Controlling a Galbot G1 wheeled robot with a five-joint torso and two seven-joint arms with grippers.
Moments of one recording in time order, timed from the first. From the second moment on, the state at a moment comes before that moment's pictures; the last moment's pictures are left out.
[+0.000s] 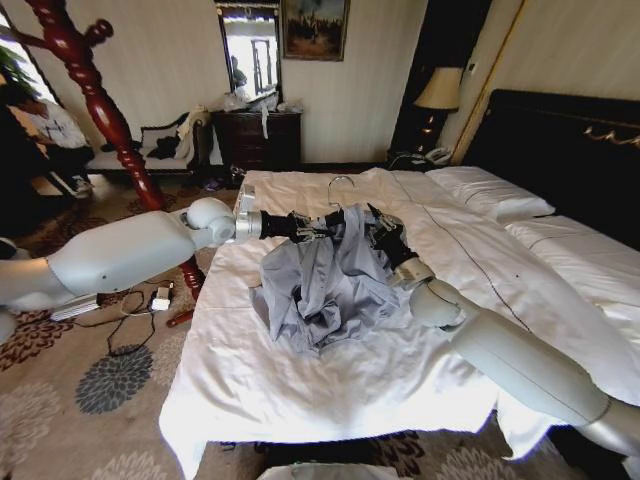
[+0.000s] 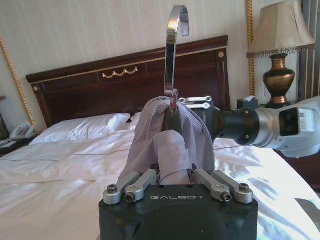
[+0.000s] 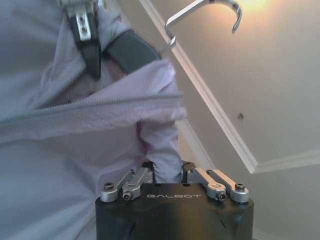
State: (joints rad) left arm -0.48 -0.74 1.05 -1.56 -1.26 0.03 0.61; right arm -0.55 0.63 -0.20 1.92 -0.17 -0.16 0.35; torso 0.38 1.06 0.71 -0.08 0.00
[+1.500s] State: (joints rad) left arm -0.05 -0.34 0.52 -1.77 -1.38 0.13 0.38; right arm -1.43 0.59 0.59 2.29 0.68 -0.20 0.40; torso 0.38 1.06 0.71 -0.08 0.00
